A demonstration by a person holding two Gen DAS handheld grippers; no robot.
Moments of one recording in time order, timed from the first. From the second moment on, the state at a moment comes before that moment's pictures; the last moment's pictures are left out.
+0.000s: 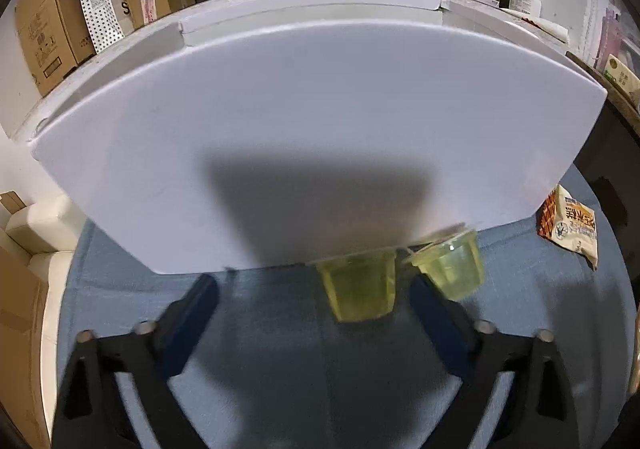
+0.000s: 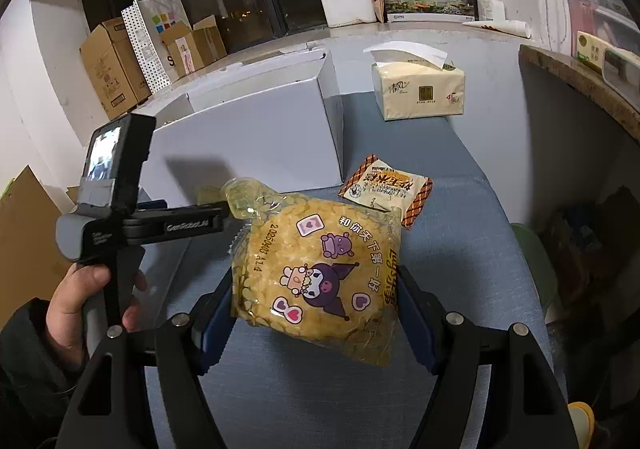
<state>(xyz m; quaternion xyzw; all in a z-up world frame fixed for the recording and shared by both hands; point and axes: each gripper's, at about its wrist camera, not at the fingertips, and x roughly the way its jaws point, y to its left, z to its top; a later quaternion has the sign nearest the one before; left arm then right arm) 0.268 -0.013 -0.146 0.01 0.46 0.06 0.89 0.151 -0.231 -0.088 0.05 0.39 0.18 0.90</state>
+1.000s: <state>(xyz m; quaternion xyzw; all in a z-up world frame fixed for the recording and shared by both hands) 0.155 0.044 0.010 -0.05 0.31 0.01 0.95 0.166 -0.202 -0.032 0.04 0.34 0.22 0.91</state>
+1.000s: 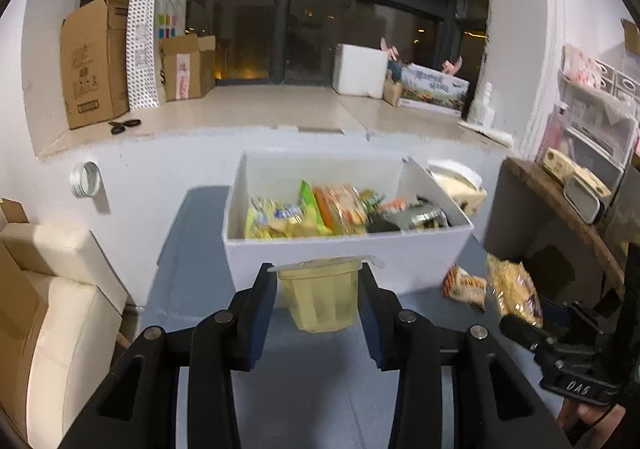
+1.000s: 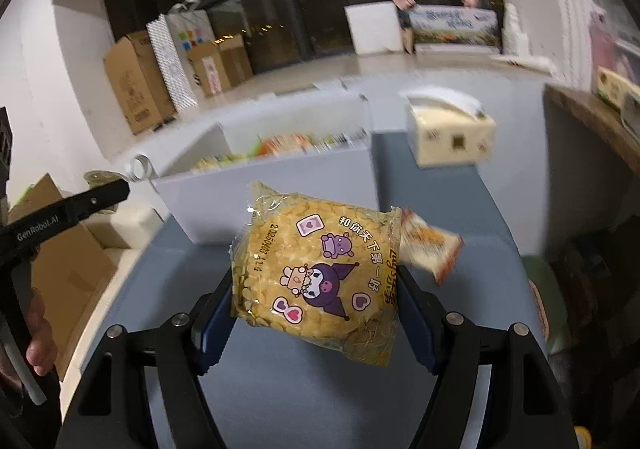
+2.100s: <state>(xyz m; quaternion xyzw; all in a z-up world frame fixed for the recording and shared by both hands) 0.300 0.088 0.015 -0.05 0.33 0.02 0.94 0.371 -0.141 -0.003 0.01 0.40 0.21 0.89</state>
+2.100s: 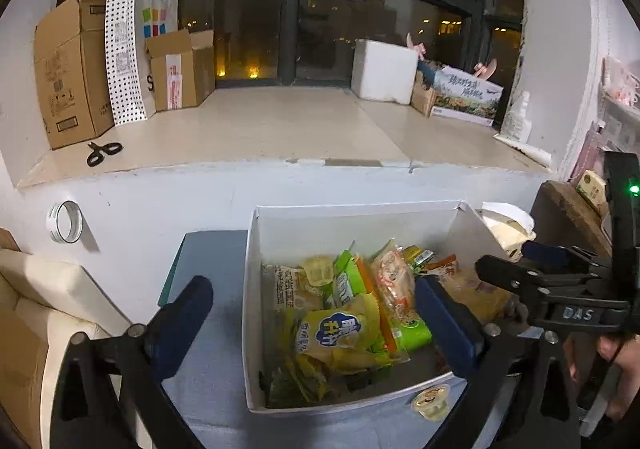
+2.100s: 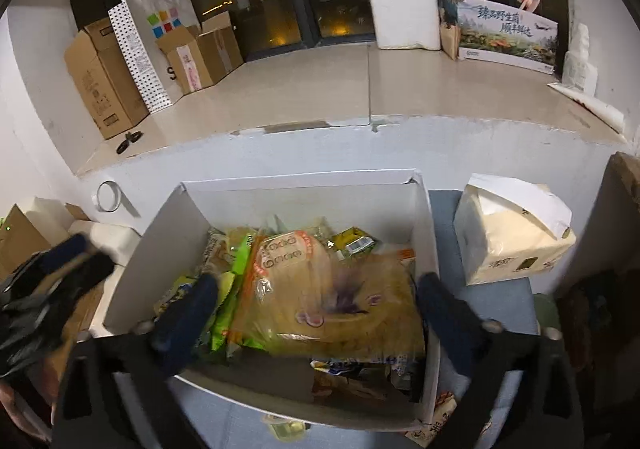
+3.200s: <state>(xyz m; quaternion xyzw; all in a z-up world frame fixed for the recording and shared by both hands) 0.117 0.037 -0.018 -0.05 0.33 -0.03 0.94 0.170 -0.258 -0.046 0.08 0.34 0.26 0.90</state>
